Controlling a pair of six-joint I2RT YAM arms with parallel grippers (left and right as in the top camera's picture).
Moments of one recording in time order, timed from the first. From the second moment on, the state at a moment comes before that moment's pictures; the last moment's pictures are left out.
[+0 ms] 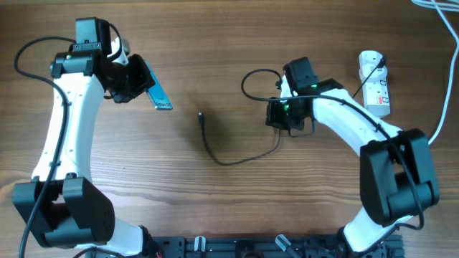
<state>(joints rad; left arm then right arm) 0.07 1.69 1.49 -1.01 0.34 -0.46 0.32 1.84 1.15 -0.65 -0.34 0.48</state>
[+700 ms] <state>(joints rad) 0.07 1.69 1.49 -1.01 0.34 -0.46 0.32 1.88 1.15 -0.68 -0.19 0.51</state>
